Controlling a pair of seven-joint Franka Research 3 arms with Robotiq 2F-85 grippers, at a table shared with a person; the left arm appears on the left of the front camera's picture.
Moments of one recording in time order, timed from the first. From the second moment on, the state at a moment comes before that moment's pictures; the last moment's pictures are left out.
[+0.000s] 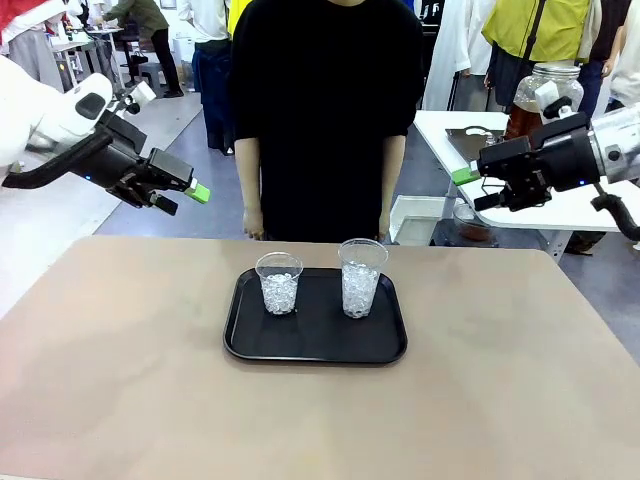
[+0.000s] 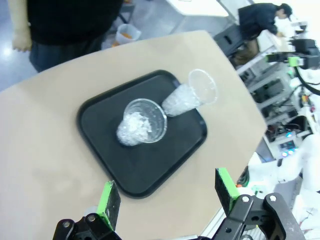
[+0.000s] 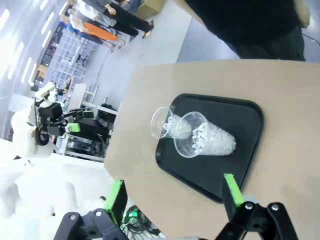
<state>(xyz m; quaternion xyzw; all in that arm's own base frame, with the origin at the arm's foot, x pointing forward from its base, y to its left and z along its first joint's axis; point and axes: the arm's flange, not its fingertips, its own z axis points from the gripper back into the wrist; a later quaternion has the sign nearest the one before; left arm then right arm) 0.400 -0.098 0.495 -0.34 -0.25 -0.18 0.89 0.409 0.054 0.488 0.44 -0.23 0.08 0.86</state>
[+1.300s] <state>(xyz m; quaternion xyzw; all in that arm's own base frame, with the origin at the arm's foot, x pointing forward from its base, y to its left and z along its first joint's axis) 0.430 -0.042 0.470 -0.49 -0.20 -0.12 0.84 0.443 0.026 0.439 0.58 -0.11 0.02 0.81</state>
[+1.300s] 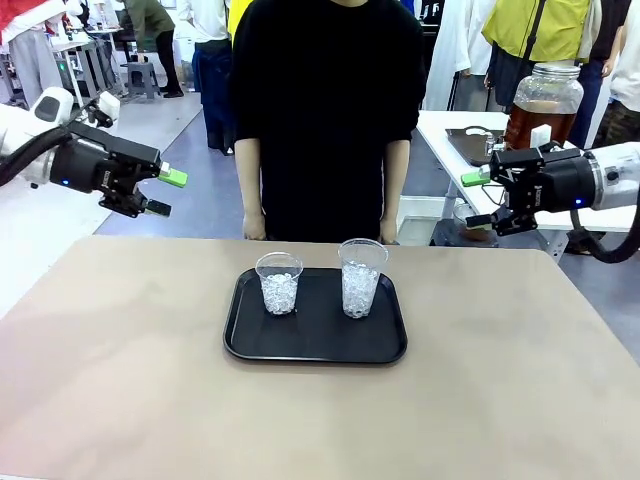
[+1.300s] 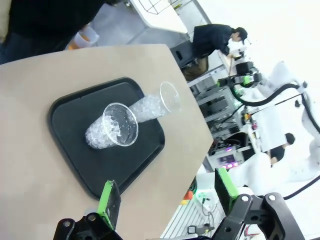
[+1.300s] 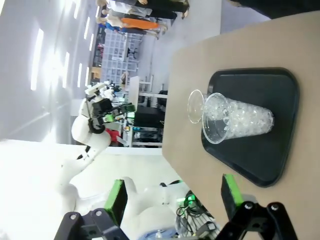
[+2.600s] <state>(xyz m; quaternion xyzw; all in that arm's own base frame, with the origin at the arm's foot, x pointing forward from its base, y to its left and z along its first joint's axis) 0.493 -0.022 0.442 -0.61 -0.10 -0.11 0.77 0.490 0.009 0.409 0.66 -0.06 -0.01 0.75</state>
